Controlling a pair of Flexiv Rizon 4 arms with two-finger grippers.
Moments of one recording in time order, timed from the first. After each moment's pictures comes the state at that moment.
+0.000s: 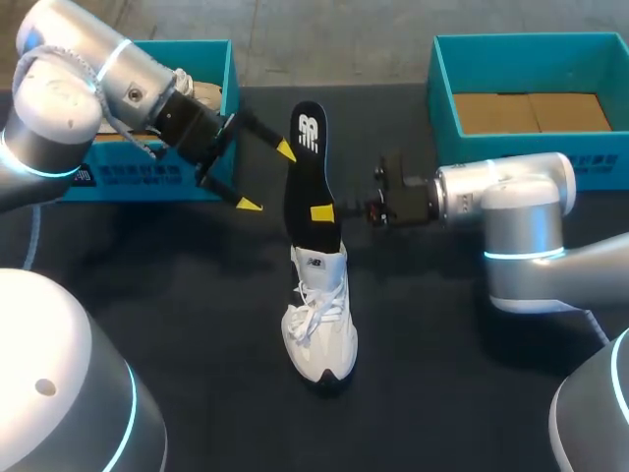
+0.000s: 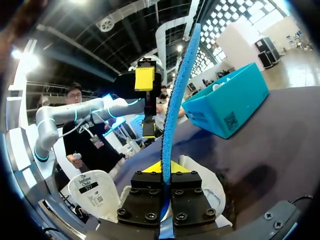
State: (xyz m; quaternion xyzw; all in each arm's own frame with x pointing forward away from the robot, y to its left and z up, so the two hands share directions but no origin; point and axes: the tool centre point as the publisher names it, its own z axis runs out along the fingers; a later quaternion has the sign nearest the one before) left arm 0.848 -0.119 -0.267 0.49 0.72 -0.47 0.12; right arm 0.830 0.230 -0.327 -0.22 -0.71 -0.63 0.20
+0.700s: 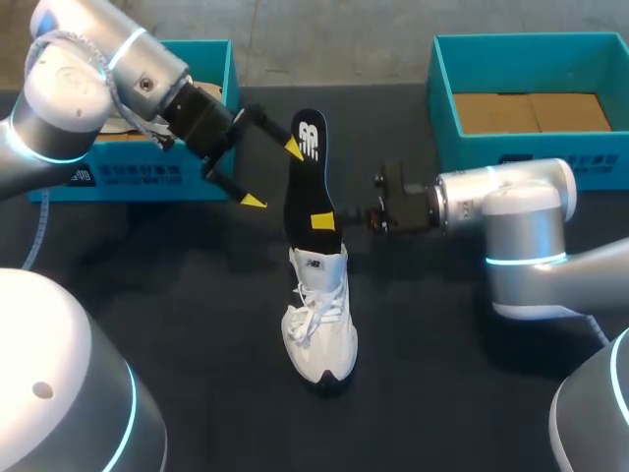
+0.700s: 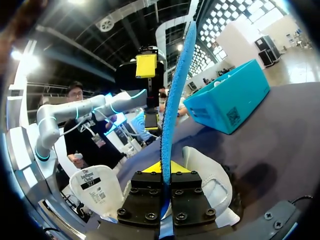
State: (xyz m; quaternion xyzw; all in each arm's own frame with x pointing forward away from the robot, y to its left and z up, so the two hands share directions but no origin) left arm 0.848 -0.127 -0.263 0.51 0.72 -0.45 0.11; right arm 0.817 0.231 -0.332 -0.22 -0.71 -0.63 0.21
